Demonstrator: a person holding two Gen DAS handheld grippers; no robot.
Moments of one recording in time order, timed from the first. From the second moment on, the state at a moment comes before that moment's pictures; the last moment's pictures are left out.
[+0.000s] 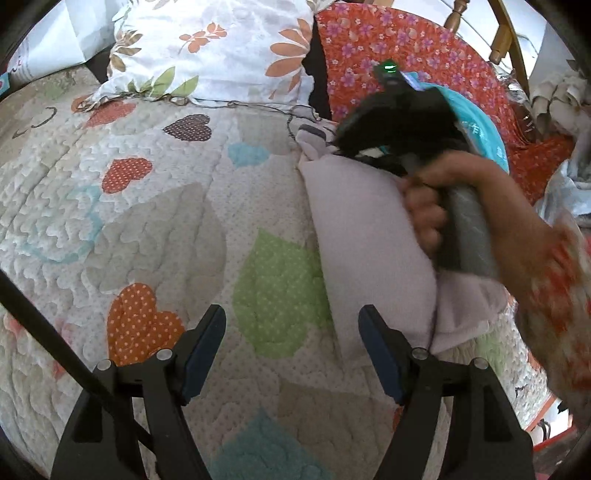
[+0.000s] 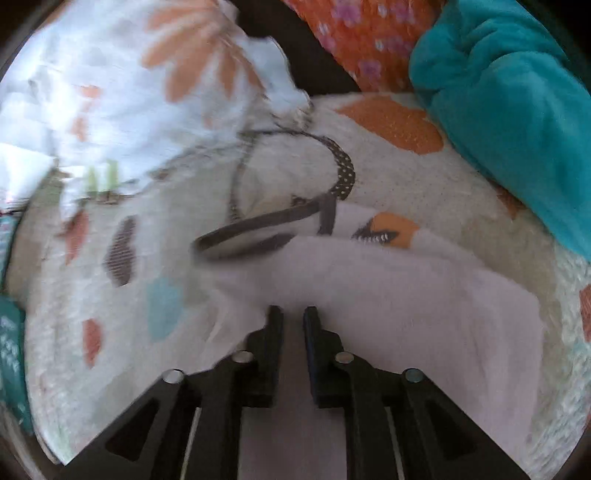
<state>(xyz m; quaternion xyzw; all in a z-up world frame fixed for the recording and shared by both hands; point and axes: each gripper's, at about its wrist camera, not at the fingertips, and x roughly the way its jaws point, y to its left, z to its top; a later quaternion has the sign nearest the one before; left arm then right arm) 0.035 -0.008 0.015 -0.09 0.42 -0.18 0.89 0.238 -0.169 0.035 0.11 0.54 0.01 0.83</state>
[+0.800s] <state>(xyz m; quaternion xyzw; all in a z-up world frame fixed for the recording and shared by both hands) 0.035 -0.016 0.012 -0.06 0.40 -0.17 0.90 0.188 -0.271 0.043 -0.07 0.55 -0.19 0.81</state>
